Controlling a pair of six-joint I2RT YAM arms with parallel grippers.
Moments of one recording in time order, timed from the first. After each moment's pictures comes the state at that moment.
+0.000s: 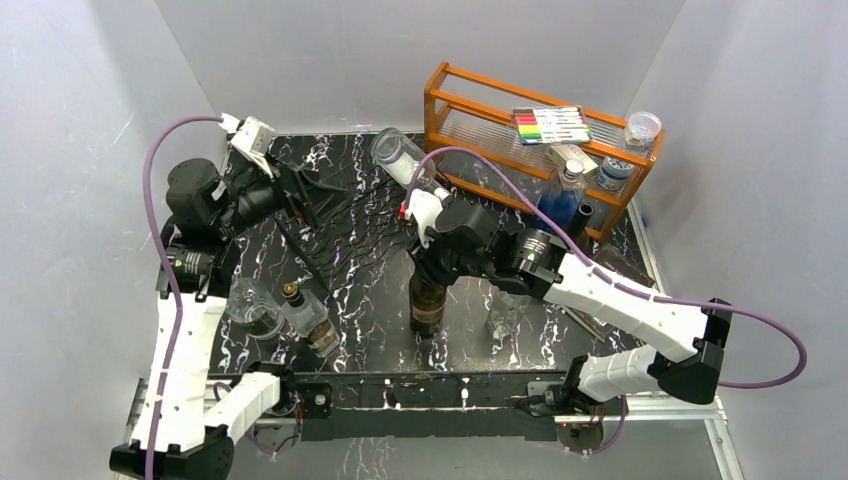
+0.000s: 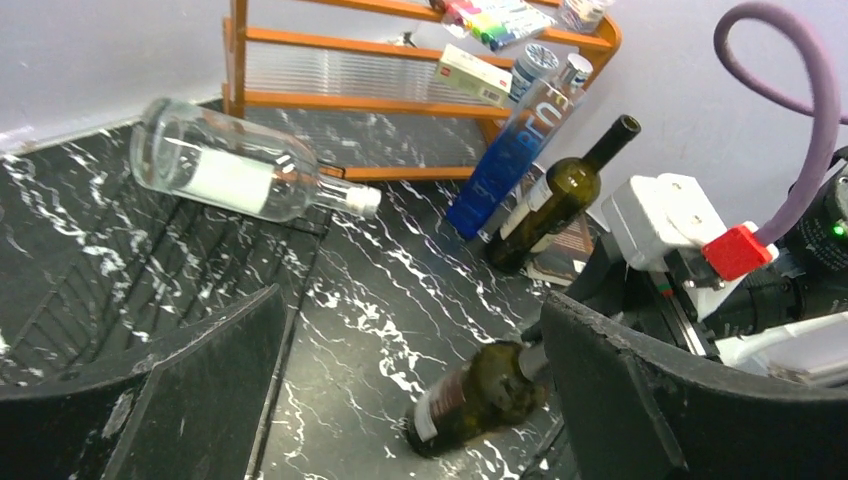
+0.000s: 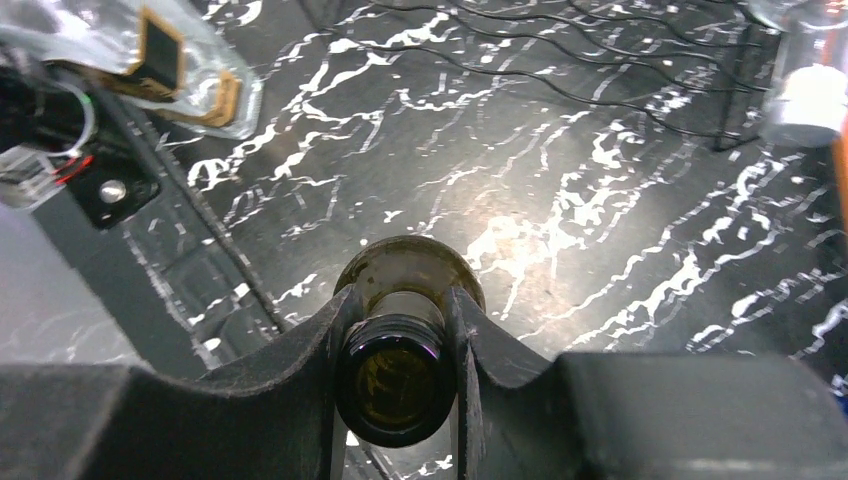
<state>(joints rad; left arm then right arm) -0.10 0.93 1.29 -0.45 0.70 -0.26 1.13 1.29 1.36 -0.71 0.07 0.10</state>
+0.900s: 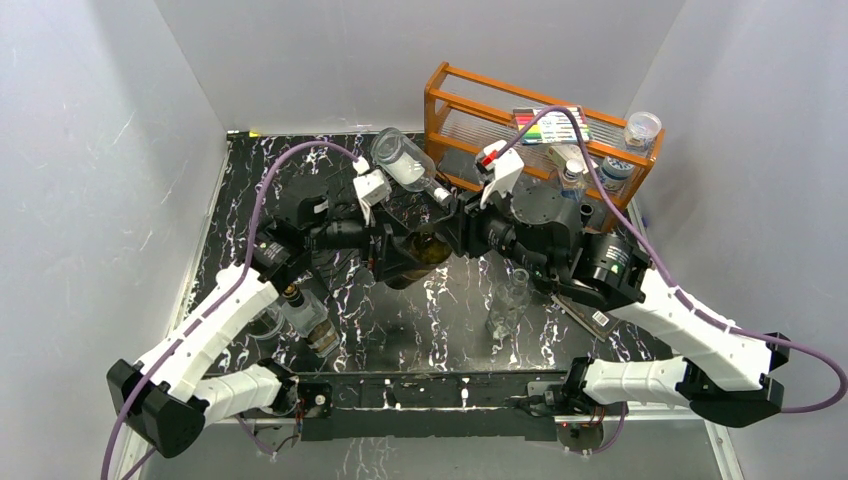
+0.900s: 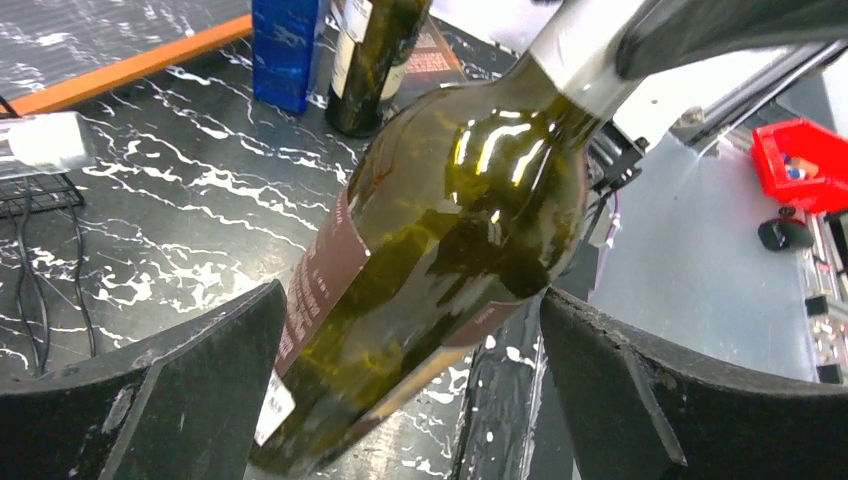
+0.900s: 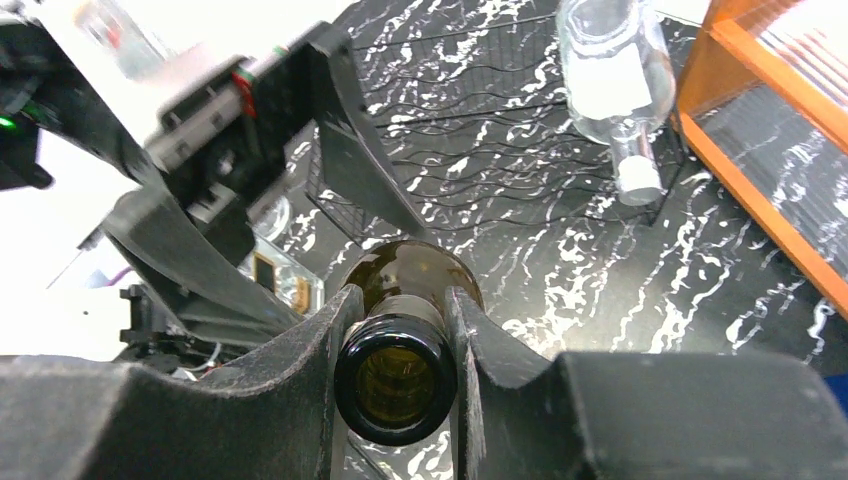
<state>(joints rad) -0.57 1.08 1.09 -0.32 0.76 -0.10 1.12 1.07 1.43 -0.62 0.30 0.32</state>
